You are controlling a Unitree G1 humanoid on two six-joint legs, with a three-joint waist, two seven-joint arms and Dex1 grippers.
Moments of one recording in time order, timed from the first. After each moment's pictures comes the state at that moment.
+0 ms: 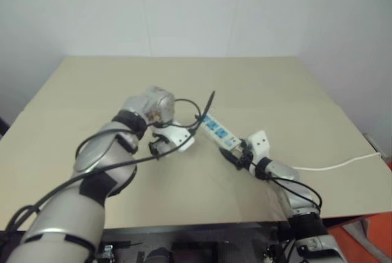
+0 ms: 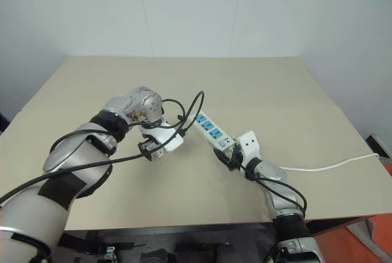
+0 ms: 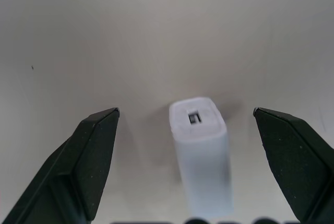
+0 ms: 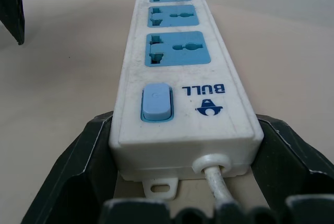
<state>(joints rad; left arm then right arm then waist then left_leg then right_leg) -1.37 0.36 -0.78 1.15 0.52 -0.50 -1.53 -0.36 -0.30 0.03 0.22 0.16 0.18 0.56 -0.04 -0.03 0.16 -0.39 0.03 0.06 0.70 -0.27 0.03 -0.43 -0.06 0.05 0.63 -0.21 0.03</state>
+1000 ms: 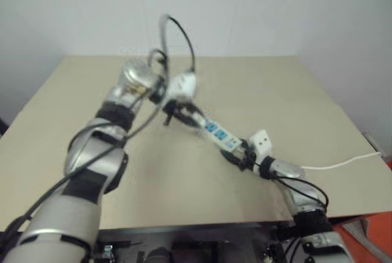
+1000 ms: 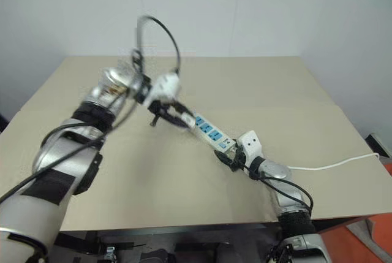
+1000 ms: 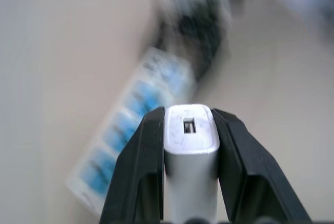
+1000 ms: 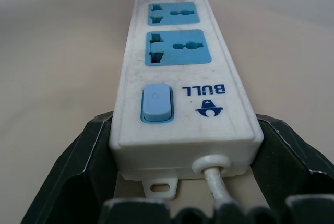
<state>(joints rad) -1.33 0.45 -0.27 0.93 -0.23 0.00 -1.61 -0.41 -0.38 0.05 0.28 0.18 0.13 0.76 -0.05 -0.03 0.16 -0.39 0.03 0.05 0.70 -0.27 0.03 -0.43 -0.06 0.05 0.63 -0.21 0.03</state>
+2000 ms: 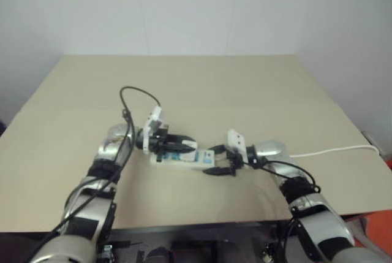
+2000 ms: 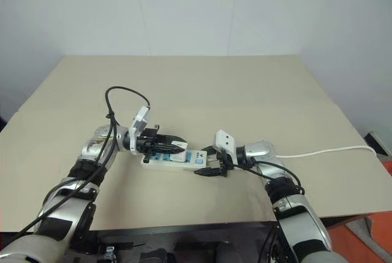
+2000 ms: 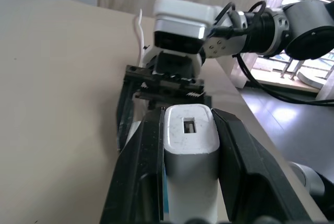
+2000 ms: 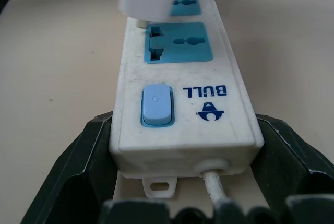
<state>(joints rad) -0.87 0.41 -0.13 0.75 -0.35 0.14 -1.60 -0.70 -0.37 0.23 0.62 0.13 -0.06 1.32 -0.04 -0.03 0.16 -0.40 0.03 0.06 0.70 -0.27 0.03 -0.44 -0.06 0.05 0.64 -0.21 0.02</state>
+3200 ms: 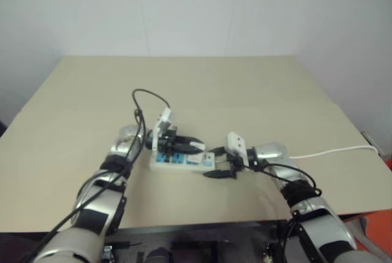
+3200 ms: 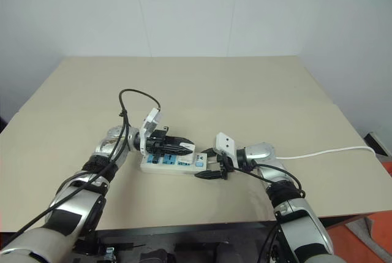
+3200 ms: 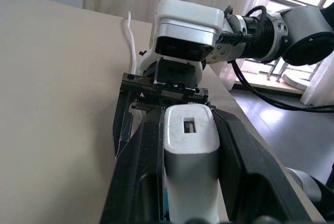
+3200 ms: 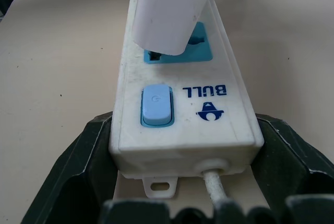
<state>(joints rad) -0.91 0.36 -0.20 0.88 -0.39 0.06 -1.61 -0.67 -0.37 0.23 0.59 0.11 -0.06 1.30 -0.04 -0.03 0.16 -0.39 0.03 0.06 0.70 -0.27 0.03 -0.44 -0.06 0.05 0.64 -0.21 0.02</state>
